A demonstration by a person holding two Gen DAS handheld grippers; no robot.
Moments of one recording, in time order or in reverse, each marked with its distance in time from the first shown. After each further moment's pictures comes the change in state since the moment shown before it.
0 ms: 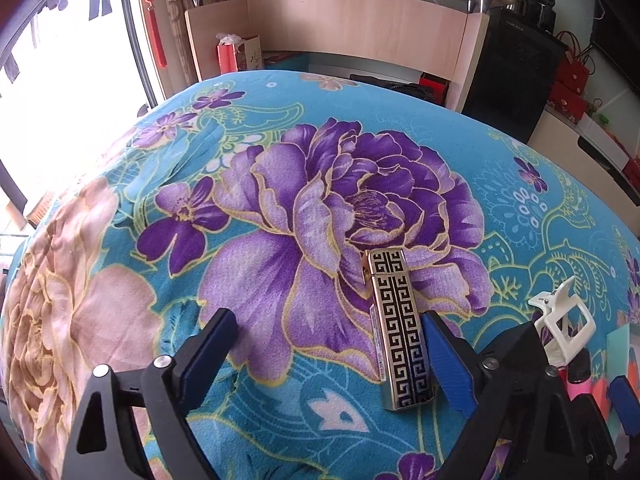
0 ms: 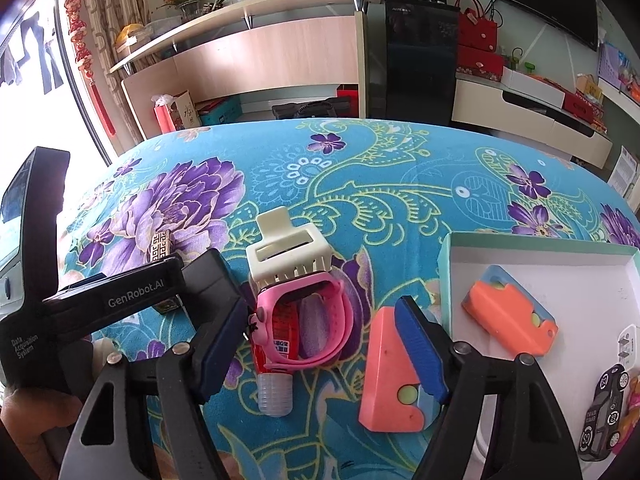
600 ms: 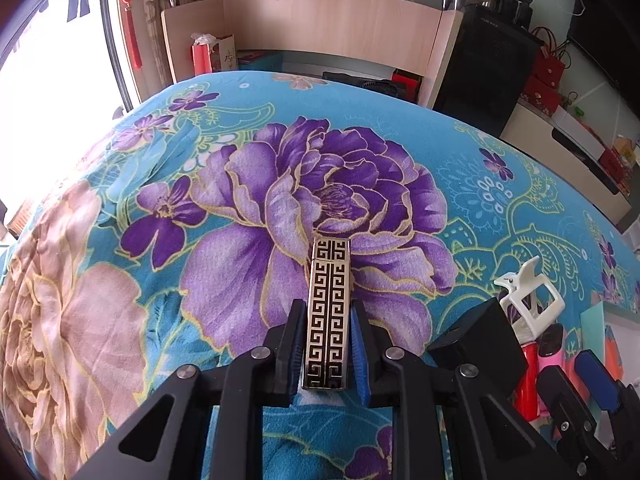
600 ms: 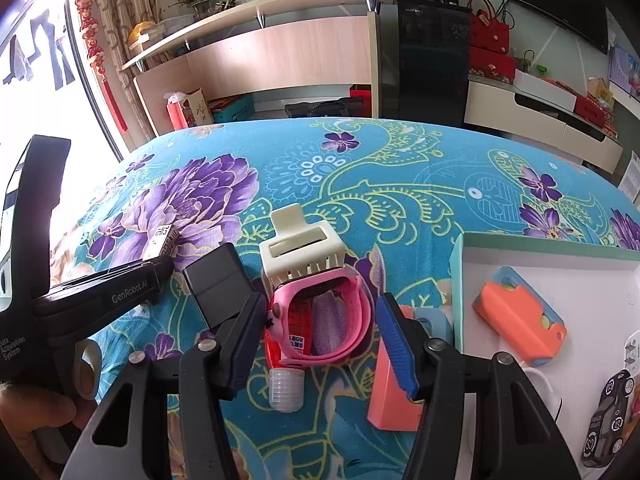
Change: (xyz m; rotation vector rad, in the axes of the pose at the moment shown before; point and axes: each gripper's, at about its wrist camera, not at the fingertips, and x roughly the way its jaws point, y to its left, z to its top) left arm -0.013 -0.005 -0.008 0.038 0.018 -0.113; right arm 0.000 0.005 -0.002 -0.032 0.001 0.042
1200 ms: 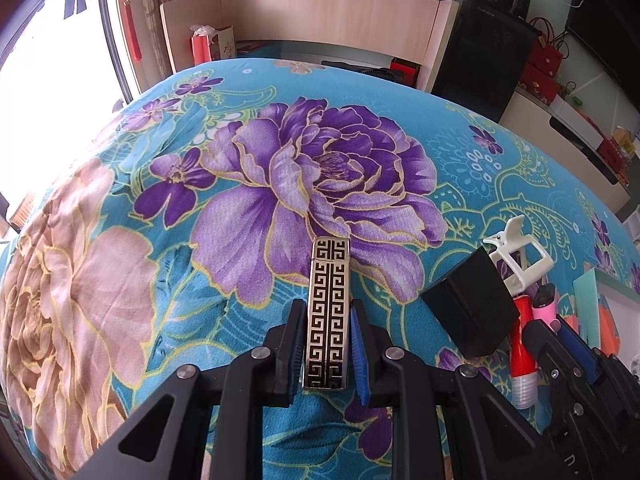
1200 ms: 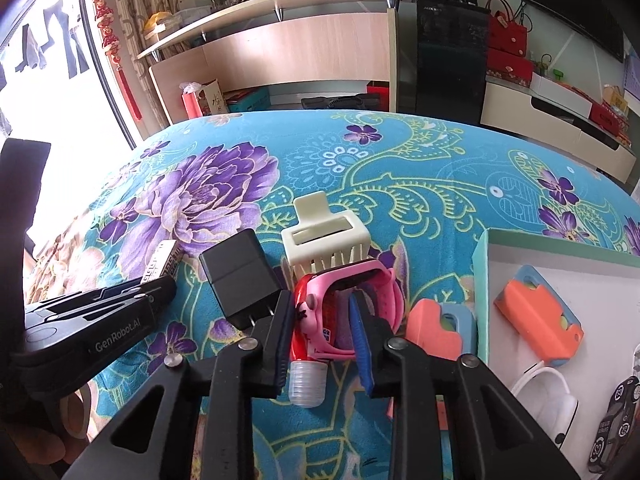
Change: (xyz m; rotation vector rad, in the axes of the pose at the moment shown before) left arm -0.014 -0.001 -0.020 0.003 0.038 0.004; right arm 0.004 0.009 -0.004 -0.038 0.017 0.053
